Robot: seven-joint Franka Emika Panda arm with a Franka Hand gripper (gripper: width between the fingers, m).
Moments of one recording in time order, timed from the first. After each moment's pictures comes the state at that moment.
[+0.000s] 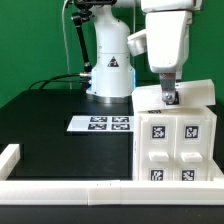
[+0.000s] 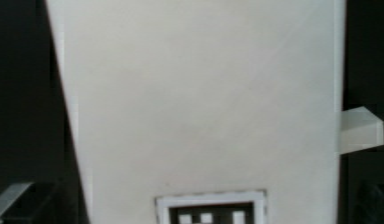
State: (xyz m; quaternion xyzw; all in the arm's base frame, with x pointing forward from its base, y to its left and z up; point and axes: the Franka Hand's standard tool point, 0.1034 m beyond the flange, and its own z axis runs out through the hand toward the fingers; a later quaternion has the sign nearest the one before) arm 0.614 0.075 0.159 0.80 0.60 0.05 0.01
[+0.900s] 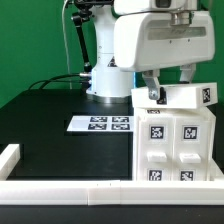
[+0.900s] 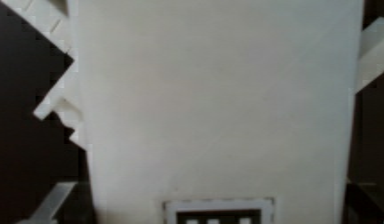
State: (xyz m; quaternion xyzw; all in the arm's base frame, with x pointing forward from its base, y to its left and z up) arm 0.614 0.074 0.158 0.95 0.30 0.06 -0.01
